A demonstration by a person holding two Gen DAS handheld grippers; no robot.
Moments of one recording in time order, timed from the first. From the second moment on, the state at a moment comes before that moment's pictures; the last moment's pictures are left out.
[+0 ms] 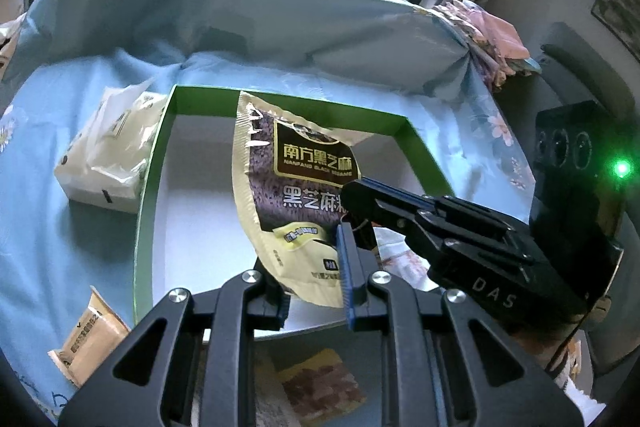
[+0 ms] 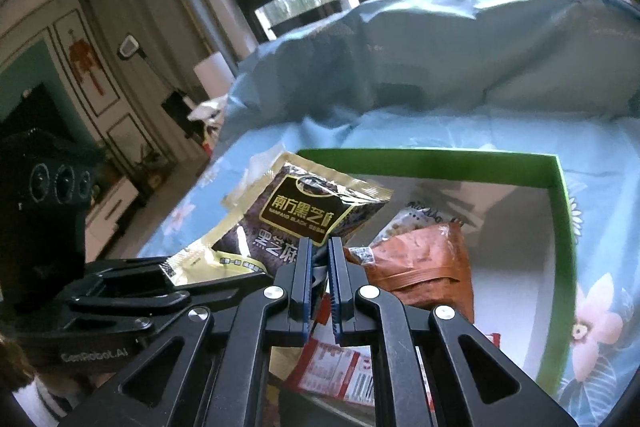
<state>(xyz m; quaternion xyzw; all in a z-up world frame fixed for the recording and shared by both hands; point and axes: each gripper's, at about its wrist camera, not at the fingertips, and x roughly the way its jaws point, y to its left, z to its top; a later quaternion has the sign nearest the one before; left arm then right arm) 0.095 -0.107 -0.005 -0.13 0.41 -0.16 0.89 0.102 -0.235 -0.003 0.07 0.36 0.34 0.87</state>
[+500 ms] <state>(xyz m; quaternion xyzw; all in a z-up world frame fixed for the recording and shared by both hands) 0.106 -0.103 -0.022 -0.14 0.43 -0.14 0.88 0.110 -0.217 -0.019 0.02 0.37 0.31 0.88</state>
